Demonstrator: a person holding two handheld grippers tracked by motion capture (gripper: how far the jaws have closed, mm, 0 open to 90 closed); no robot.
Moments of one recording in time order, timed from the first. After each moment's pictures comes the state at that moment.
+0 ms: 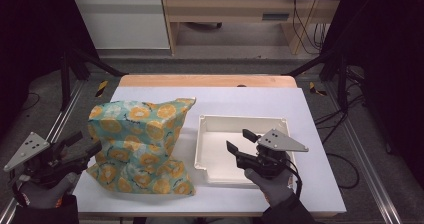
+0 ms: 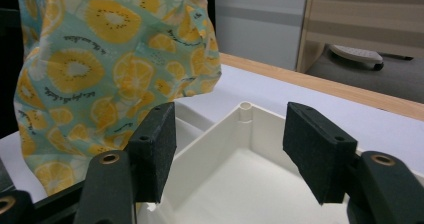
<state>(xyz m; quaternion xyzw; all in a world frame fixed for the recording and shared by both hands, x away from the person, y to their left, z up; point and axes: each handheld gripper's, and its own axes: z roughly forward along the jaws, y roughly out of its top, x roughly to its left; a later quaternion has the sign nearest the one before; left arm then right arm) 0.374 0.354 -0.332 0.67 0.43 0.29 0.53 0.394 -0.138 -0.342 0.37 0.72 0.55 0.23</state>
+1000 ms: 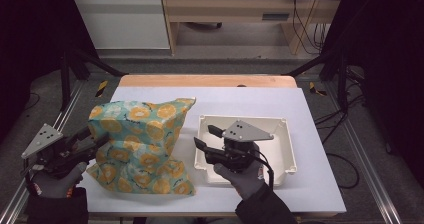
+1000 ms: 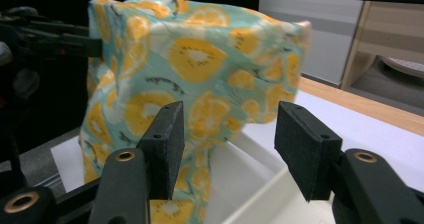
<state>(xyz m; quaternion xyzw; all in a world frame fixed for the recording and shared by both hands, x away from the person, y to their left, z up) 0.392 0.341 -0.335 0.68 0.45 0.28 0.51 0.403 -0.071 -0.319 0.31 0.74 0.57 0.18</state>
